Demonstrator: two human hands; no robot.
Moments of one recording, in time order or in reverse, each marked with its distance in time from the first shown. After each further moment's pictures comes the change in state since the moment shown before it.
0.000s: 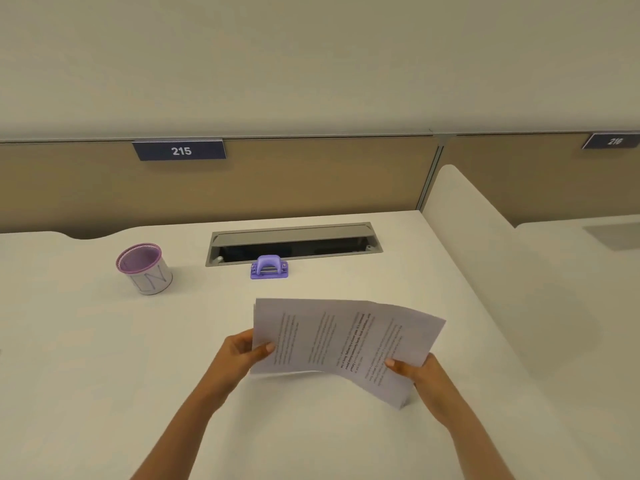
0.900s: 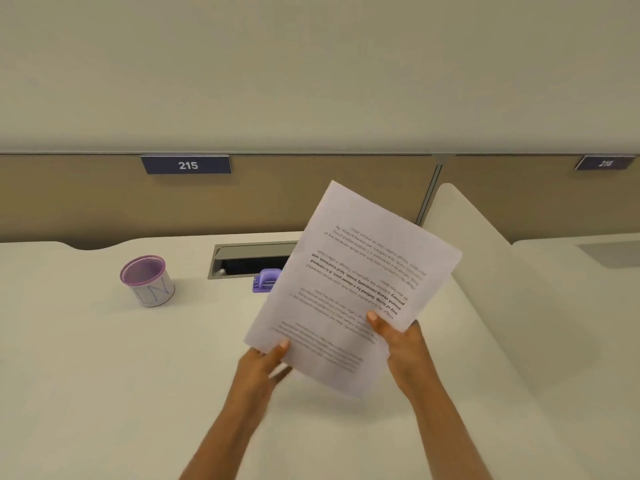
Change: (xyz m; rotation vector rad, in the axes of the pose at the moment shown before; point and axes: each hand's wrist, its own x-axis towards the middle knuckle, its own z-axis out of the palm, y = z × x) left_hand -0.007 0.017 0.041 -0.519 0.177 -0.086; right_hand 0.003 -0.088 0.076 0.259 0.120 -0.248
